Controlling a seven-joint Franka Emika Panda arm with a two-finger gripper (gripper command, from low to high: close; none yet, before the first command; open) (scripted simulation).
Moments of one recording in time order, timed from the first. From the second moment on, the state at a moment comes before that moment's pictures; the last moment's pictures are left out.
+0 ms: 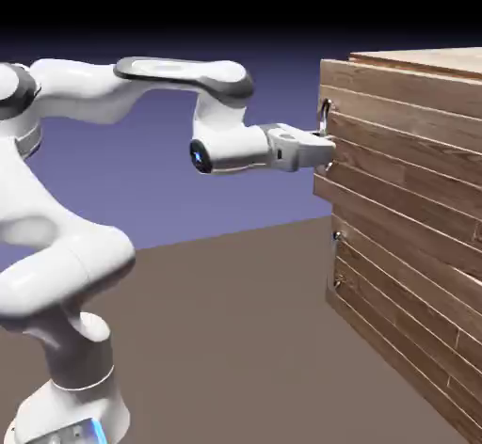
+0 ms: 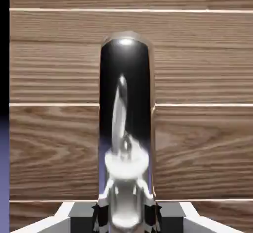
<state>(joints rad) -0.88 -0.90 1.02 -2.48 2.79 2.62 -1.30</state>
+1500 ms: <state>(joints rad) -0.58 -0.96 -0.60 -2.81 1.02 1.45 -1.12</state>
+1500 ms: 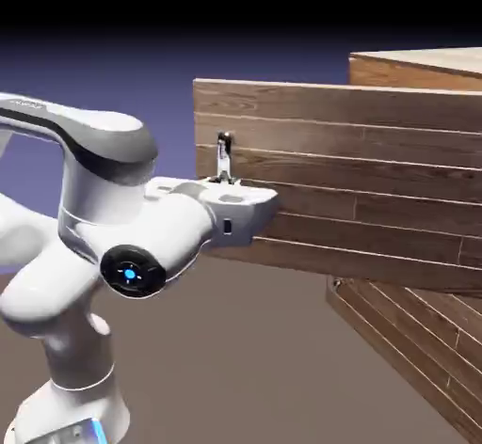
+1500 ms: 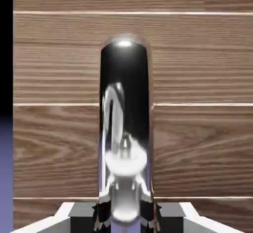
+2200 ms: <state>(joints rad) 0.05 -0.42 -1.35 -2.15 0.71 0.88 -1.37</state>
